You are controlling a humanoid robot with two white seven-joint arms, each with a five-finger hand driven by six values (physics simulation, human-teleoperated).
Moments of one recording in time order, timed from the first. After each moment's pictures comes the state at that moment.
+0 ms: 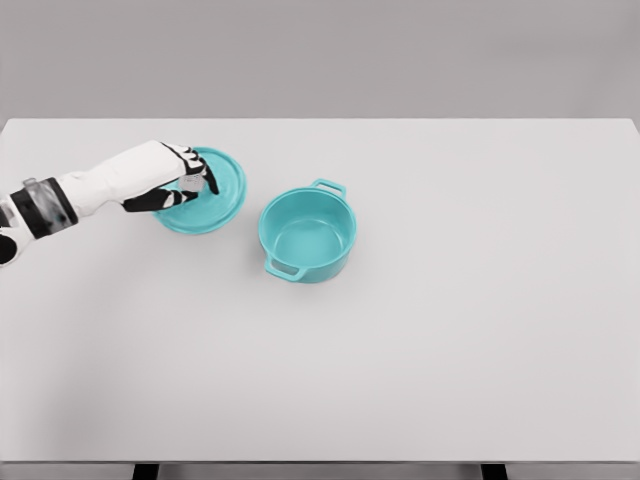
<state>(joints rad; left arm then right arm) -0.64 0.74 -0.69 -1.27 -0.34 -0.61 -0.20 0.01 0.00 -0.30 0.05 0.25 -0.01 0.09</state>
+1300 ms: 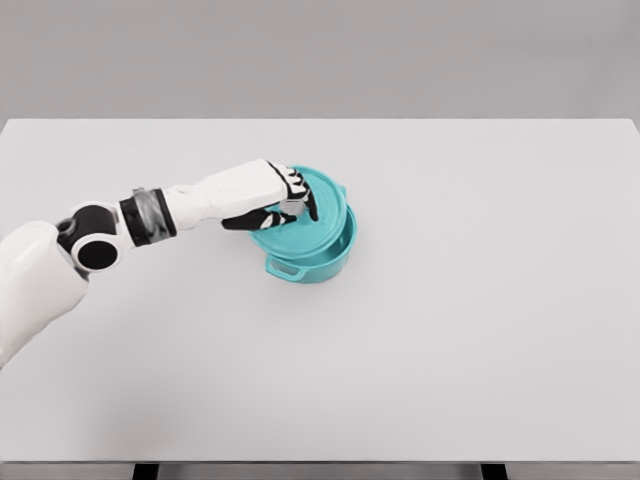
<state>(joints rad) -0.69 0.54 -0.81 -1.32 -0.35 -0.61 -0.20 0.01 0.00 -0.30 0.05 0.25 -0.01 0.09</state>
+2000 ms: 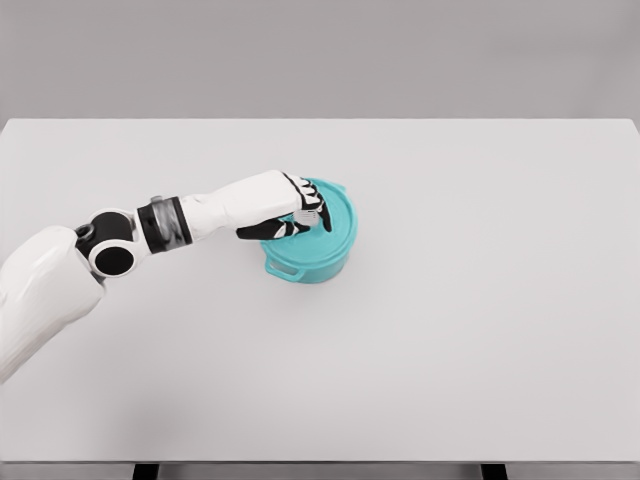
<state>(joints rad) -0.69 0.51 -0.84 -1.30 -0.35 -0.61 -0.19 0.01 0.00 -0.30 0.05 0.25 -0.01 0.09</state>
